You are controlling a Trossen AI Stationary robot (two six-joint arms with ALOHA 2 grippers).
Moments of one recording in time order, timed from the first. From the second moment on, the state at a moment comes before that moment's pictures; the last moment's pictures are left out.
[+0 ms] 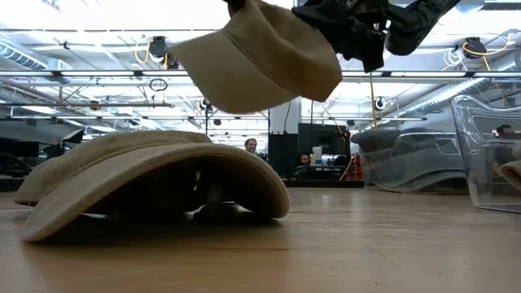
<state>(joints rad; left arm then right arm) -0.27 1.54 1.49 -0.71 -0.59 0.44 -0.30 1.49 0.82 0.59 -1.00 0.35</state>
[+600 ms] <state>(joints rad) 0.02 1.48 1.48 -0.92 -0.53 -0.12 -0.24 1.13 0.82 0.13 -0.71 0.25</state>
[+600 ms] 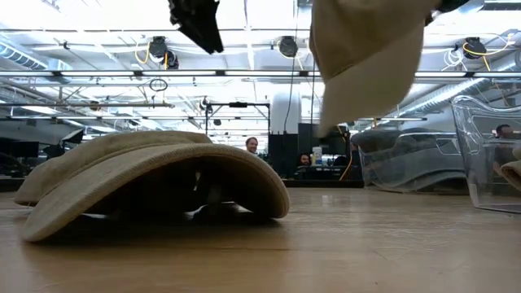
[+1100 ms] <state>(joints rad) 0.13 1.30 1.45 -0.77 -0.15 0.06 -0.01 0.95 1.17 -0.63 -0.21 0.20</state>
